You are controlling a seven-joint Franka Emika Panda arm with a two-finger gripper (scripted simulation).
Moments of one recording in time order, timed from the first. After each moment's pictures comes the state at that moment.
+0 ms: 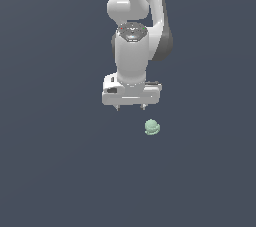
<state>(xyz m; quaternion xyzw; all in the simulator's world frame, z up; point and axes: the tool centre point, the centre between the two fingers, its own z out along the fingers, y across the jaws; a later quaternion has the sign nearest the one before) 0.013 0.010 0.187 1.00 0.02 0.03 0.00</state>
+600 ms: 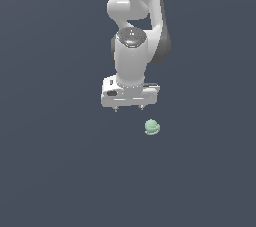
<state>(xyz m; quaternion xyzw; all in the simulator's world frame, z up) 0.009 0.003 0.177 1.00 0.04 0.01 0.01</state>
